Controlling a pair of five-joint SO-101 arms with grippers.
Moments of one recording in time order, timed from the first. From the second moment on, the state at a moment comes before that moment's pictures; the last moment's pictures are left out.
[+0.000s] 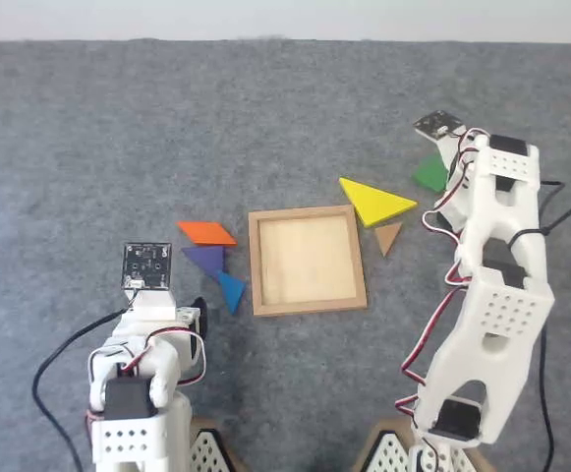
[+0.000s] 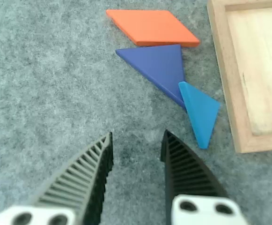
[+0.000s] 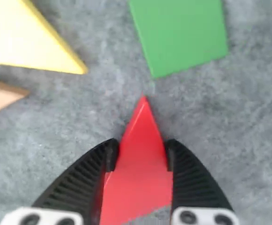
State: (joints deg) left arm -9.5 -103.0 97.3 72.2 2.2; right arm 9.8 39.6 -19.4 74.1 44.5
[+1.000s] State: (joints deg) left arm -9.5 -103.0 97.3 72.2 2.2; right arm 14.7 30.0 -1.9 69.3 22.4
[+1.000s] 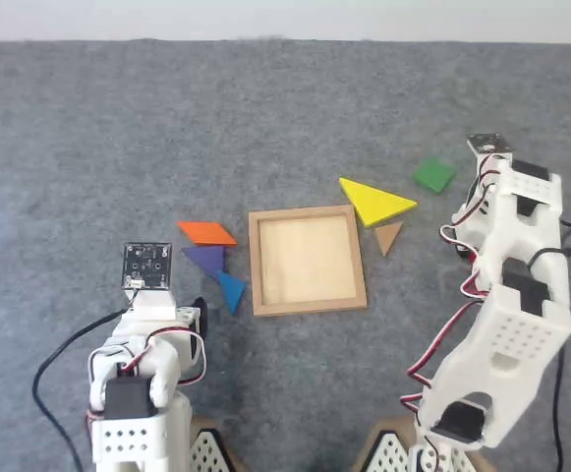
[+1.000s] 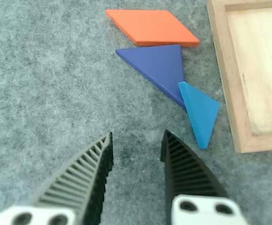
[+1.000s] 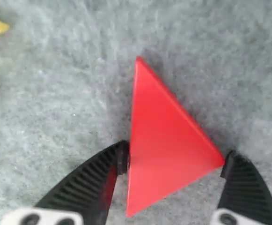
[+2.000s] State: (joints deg) left arm -9.5 -103.0 97.3 72.2 2.2; right arm 6.7 18.8 -1.4 76.2 22.5
